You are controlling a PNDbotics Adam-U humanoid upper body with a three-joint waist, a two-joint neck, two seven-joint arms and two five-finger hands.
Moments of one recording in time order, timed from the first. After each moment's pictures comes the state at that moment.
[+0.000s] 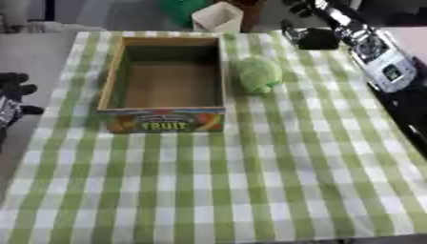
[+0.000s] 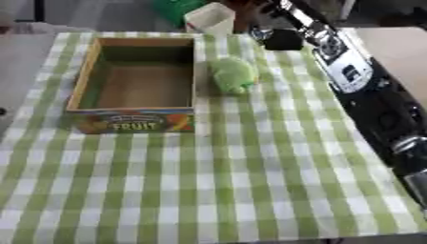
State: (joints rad) left arm -0.33 0.24 0.05 -1.72 0.32 0.13 -0.17; right arm -0.85 -0.59 0.18 -1.04 0.30 -0.14 0.24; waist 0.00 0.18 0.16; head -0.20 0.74
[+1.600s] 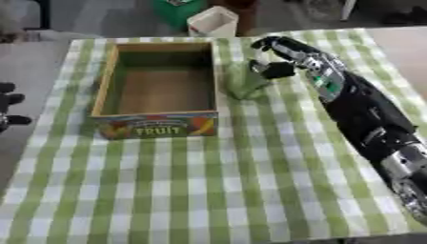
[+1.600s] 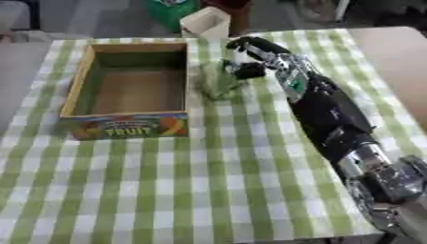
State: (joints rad) left arm -0.33 0.24 0.04 -1.72 0.32 0.13 -0.18; right arm -0.95 -0.44 0.08 -0.73 0.70 -0.28 0.31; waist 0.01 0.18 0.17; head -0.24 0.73
